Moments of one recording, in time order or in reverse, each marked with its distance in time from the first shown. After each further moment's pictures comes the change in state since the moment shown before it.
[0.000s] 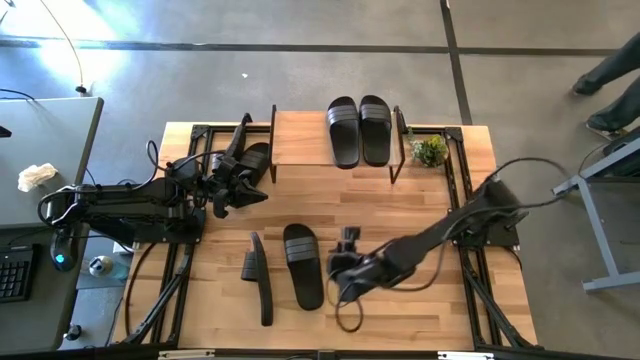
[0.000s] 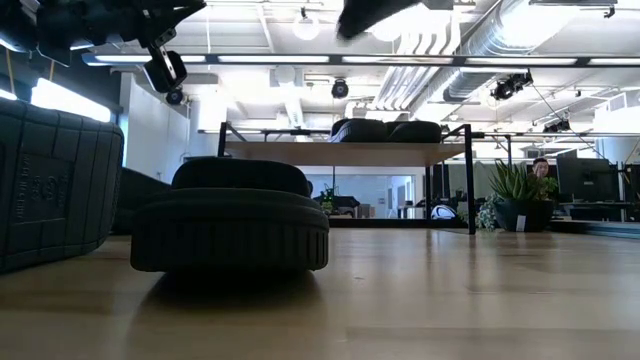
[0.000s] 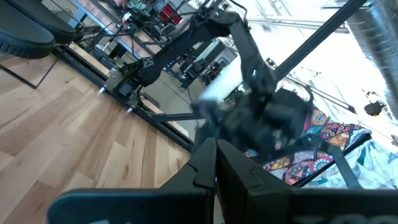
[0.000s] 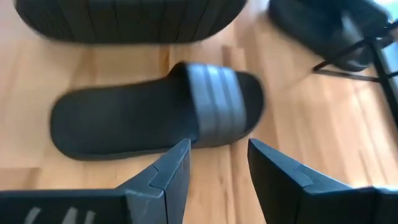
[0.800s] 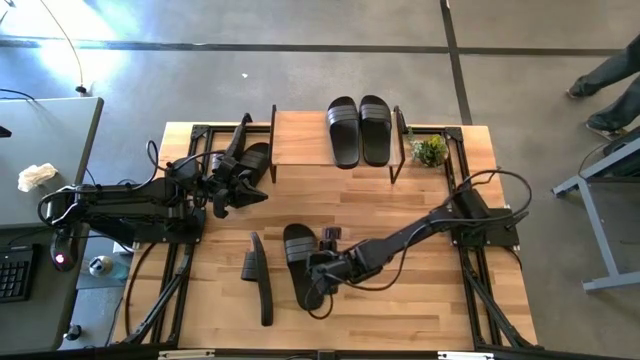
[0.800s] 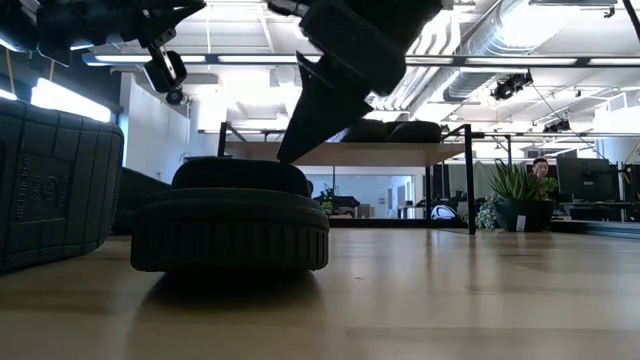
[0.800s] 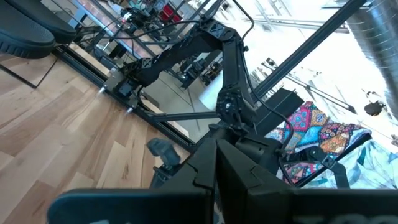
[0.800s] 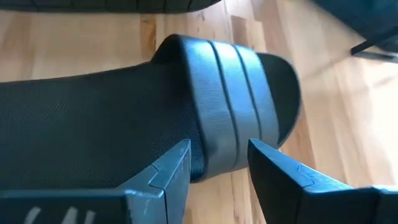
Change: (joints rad) left arm 0.000 0.000 0.000 0.000 0.000 0.000; right arm -0.096 0.204 0.000 0.180 -0.058 -0.046
